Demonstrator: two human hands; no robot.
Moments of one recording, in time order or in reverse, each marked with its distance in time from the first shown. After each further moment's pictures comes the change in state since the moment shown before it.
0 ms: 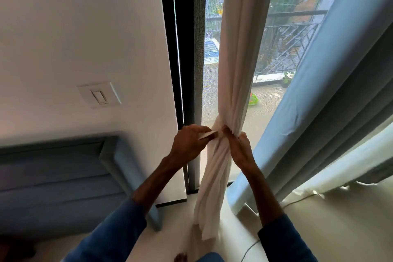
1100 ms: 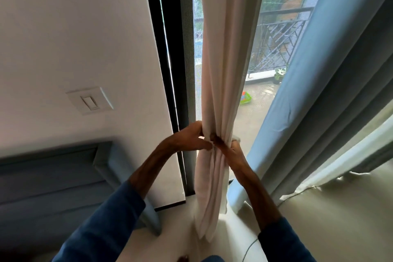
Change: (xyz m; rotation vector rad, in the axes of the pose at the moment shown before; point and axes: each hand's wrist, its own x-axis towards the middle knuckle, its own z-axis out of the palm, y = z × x) left_hand 0.032 0.009 -0.011 -0.401 -0.576 0.031; right_hand -0.022 0.011 -0.001 0.266 -0.152 -0.063
